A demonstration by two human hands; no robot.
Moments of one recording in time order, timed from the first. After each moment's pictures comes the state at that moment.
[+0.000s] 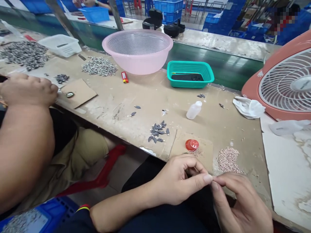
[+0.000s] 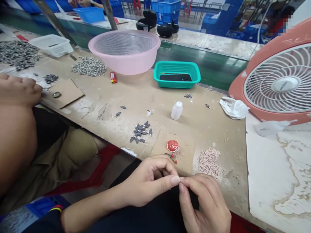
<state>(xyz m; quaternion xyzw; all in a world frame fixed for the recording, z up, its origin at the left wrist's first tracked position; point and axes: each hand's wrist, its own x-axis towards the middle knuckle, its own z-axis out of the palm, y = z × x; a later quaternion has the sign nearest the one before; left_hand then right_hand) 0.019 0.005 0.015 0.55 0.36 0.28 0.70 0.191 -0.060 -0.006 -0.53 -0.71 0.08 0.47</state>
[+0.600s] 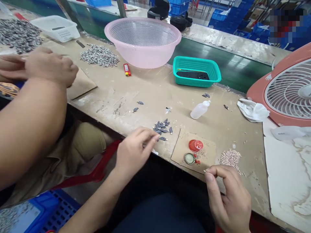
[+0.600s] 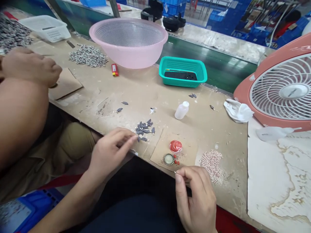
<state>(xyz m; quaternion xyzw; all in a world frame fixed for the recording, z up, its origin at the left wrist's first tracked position) -0.065 0.028 -0.003 0.70 0.61 0.31 0.23 0.176 -0.044 -0.010 -0.54 -0.73 0.07 0.40</state>
